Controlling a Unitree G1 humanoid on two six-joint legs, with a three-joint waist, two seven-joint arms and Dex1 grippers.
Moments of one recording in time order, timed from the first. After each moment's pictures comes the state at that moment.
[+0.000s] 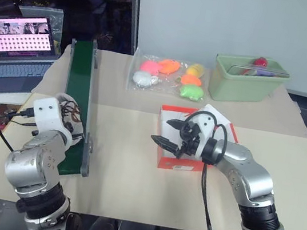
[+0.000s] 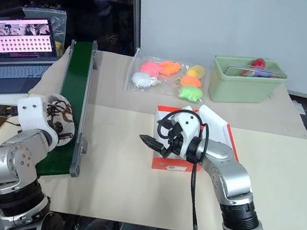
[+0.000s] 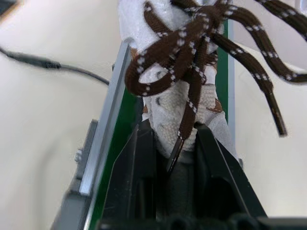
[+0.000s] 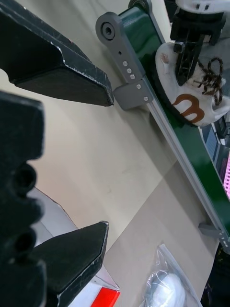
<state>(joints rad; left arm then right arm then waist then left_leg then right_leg) -0.40 0.16 0.37 -0.59 -0.04 1.42 0.08 -0.46 -0.43 0.13 -0.28 0.44 0.66 0.70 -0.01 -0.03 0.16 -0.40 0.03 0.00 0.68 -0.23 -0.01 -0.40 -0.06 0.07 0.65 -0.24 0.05</state>
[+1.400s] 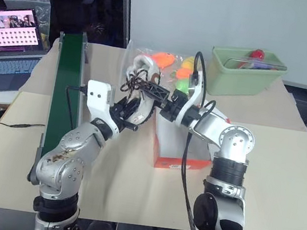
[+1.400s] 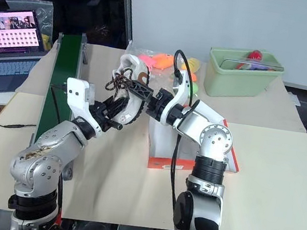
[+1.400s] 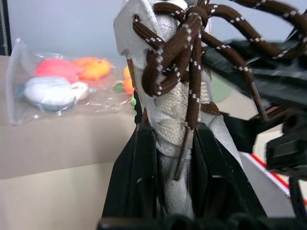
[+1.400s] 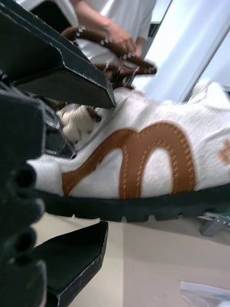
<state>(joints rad) -0.35 0.09 0.13 -0.58 -0.46 0.89 -0.17 -0.86 0.04 -0.36 0.10 0.98 1.21 0.11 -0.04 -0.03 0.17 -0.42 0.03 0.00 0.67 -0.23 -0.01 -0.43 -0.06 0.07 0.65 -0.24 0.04</state>
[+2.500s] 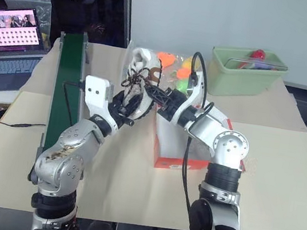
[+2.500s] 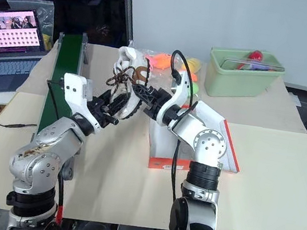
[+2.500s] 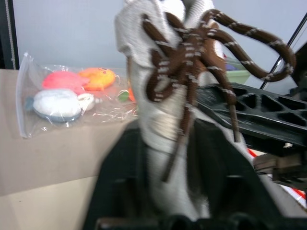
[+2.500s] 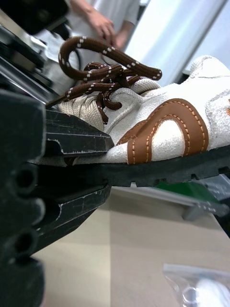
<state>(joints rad) -0.37 0.13 0.11 -0.58 -0.47 0.83 -0.16 -0.81 0.09 -0.32 0.02 0.96 1.05 -0.01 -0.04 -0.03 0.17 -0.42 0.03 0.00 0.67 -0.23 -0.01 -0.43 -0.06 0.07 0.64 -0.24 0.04</state>
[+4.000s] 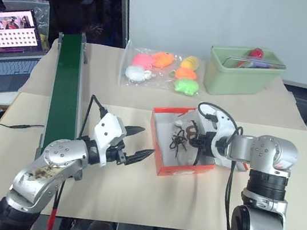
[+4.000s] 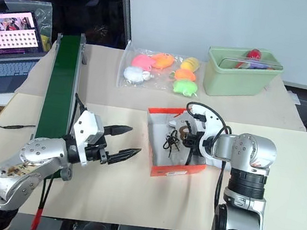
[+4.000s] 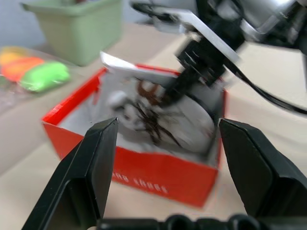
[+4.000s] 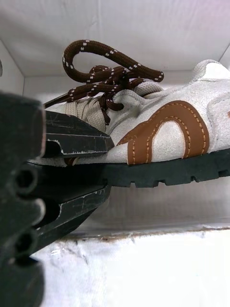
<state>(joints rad) -0.14 0.65 -0.07 -0.62 -0.50 0.59 -0.73 -0.74 -0.34 -0.23 0.01 0.56 1.59 0.10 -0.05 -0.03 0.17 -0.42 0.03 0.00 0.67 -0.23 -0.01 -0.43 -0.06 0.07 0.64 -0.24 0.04</state>
